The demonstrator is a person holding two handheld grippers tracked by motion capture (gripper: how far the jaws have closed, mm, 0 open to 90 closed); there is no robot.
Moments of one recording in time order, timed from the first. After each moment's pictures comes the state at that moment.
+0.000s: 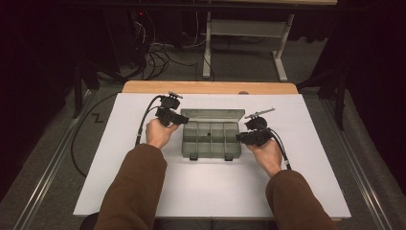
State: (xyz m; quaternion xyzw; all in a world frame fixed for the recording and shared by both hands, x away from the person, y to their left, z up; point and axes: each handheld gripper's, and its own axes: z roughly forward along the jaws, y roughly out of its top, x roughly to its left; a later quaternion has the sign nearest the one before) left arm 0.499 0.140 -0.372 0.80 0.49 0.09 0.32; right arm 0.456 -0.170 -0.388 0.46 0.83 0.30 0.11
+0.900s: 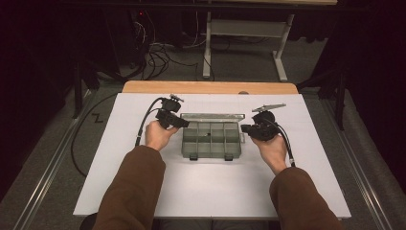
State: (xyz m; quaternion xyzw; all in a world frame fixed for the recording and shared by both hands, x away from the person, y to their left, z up) left arm 0.494 0.139 -0.376 0.82 0.48 0.09 0.30; right arm 0.453 -0.182 -0.362 0.45 0.81 0.36 0.14
